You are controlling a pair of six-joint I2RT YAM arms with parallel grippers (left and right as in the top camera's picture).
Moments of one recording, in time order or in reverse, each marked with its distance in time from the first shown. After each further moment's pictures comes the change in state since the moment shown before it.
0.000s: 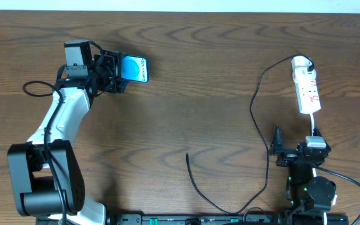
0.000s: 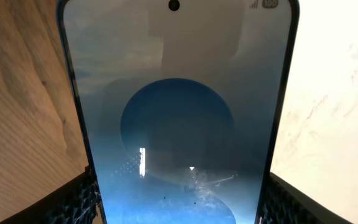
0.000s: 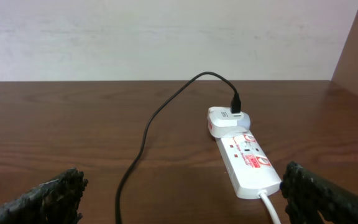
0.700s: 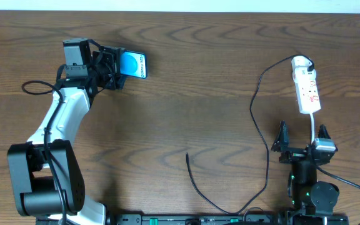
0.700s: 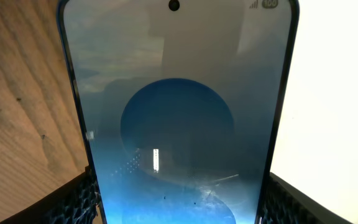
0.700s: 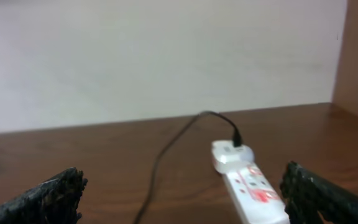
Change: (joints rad) left arm 0.000 0.000 0.000 0.066 -0.022 0.008; right arm 0.000 0.001 0.000 0.149 0.006 0.106
